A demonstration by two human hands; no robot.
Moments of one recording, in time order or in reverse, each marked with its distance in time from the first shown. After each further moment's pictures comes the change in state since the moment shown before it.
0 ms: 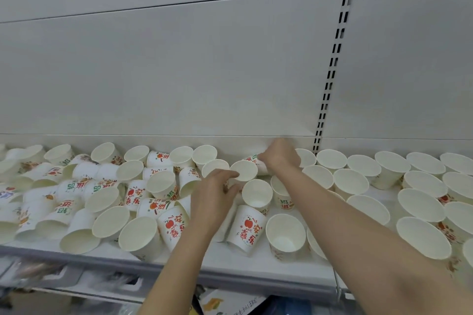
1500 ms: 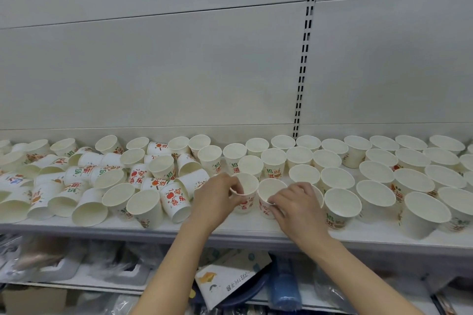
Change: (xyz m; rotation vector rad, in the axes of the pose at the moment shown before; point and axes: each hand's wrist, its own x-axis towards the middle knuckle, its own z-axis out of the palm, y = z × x) left_hand -0.066 0.027 -0.014 0.179 -0.216 0.125; right_hand -0.175 0.137 -0.012 -0.179 0.451 -0.879
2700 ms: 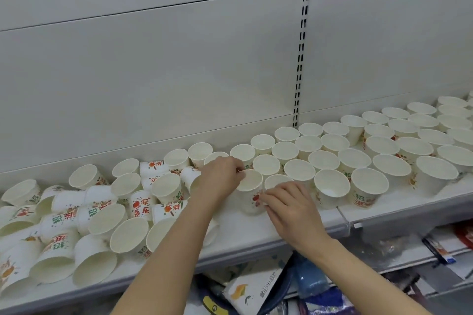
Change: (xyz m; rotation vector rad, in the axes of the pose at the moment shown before) left_hand 0.086 -0.058 -0.024 0.118 -0.143 0.232; right_hand 0.025 -0.086 0.040 -0.083 0.185 0.020
